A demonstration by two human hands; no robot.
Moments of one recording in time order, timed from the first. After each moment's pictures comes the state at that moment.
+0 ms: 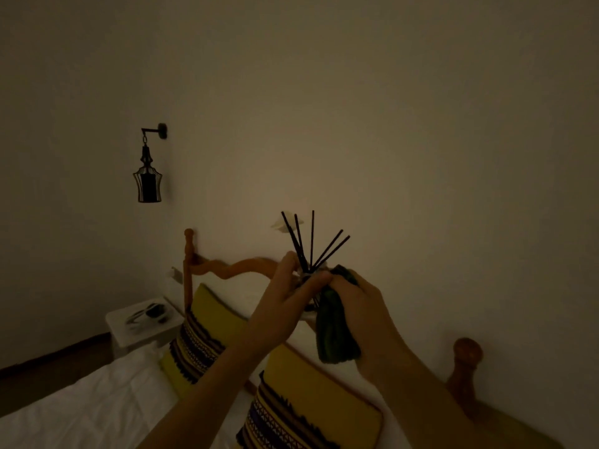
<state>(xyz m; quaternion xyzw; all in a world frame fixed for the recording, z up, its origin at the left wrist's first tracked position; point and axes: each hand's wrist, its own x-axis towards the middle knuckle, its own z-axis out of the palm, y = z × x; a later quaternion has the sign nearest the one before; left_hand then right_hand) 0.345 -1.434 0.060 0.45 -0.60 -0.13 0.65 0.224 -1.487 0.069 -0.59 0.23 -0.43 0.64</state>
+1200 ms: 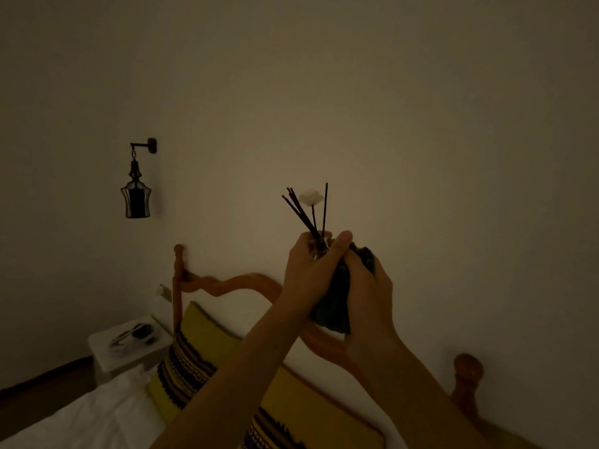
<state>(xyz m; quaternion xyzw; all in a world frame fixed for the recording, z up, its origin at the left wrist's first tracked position) 0.329 -1.485 0.122 0.47 -0.48 -0.15 0.73 0.245 -1.498 0.105 -0.49 0.19 -0.59 0.61</state>
